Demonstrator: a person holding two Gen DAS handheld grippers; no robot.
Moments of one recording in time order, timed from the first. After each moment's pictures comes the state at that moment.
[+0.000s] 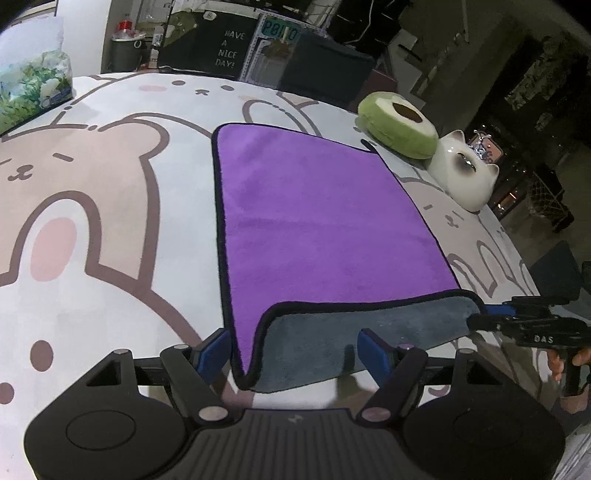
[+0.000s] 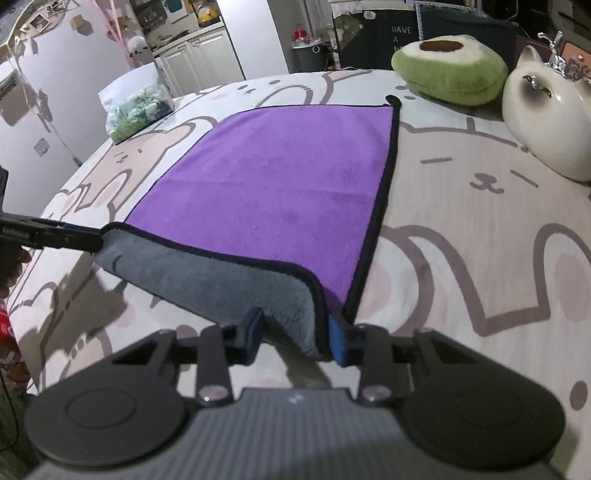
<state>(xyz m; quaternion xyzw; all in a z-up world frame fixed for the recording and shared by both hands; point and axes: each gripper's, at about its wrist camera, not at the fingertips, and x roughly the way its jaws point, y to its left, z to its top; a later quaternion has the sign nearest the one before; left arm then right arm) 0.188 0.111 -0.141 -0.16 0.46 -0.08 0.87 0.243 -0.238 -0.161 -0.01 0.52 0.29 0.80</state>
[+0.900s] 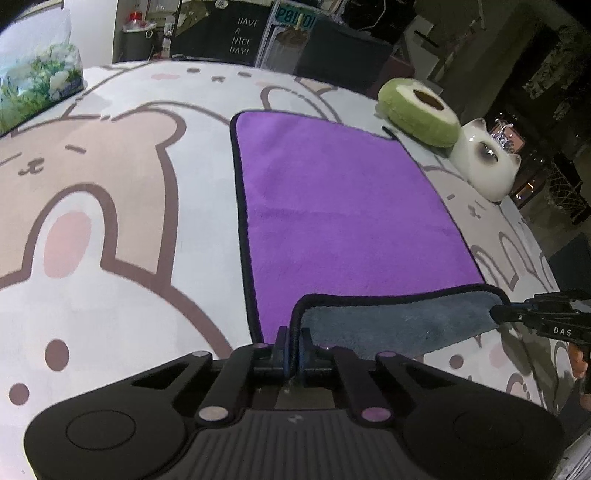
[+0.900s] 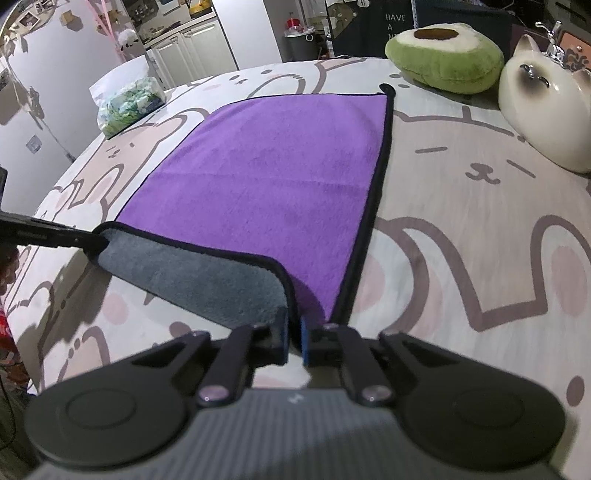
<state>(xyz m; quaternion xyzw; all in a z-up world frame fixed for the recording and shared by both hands) 0.196 0.117 -0.143 -0.15 0.48 -0.05 0.87 0.251 -0.238 -0.163 -0.01 0.54 0.28 0.79</state>
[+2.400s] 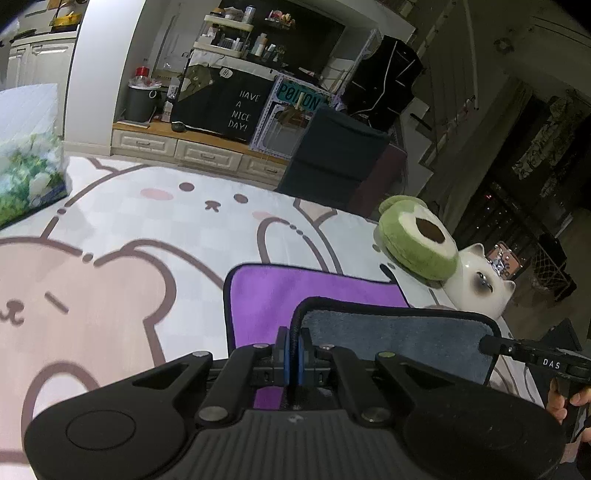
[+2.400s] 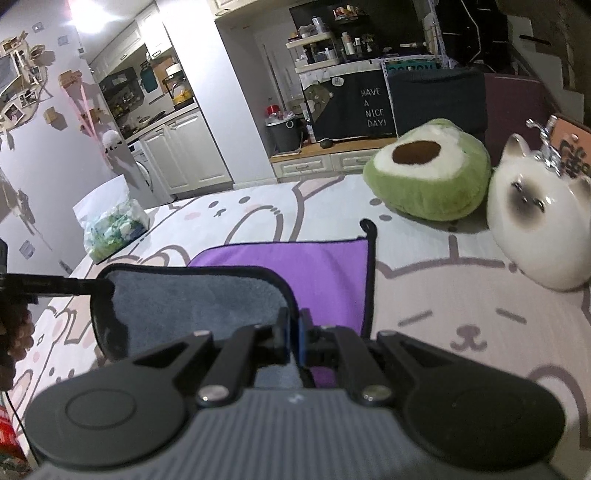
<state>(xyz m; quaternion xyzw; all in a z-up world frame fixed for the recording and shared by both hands) 0.298 0.162 -0.087 -0.19 0.36 -0.05 0.91 0.356 -0.229 -0.115 0.07 0.43 0.26 0.86</state>
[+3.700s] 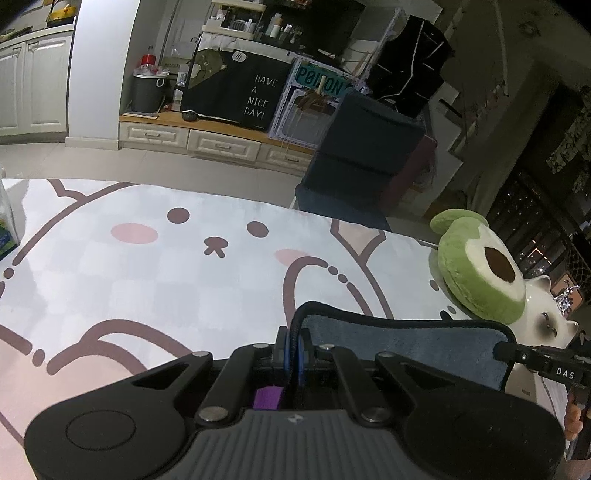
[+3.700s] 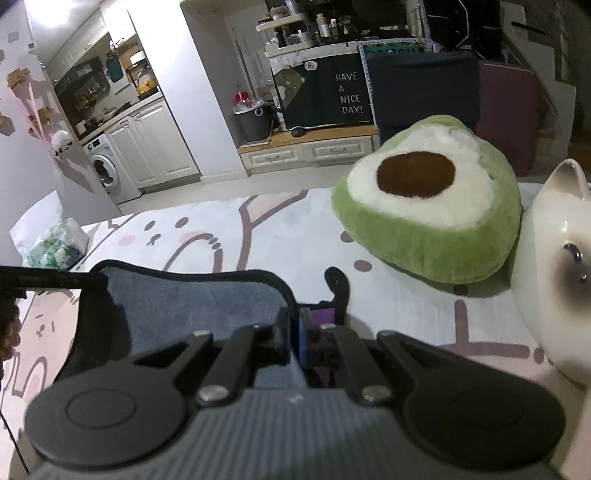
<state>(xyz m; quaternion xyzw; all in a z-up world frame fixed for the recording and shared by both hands) 0.438 0.181 -0.120 -0.18 0.40 -0.02 0.90 0.479 -0.196 -0.155 0.06 0.46 0.21 0.86</state>
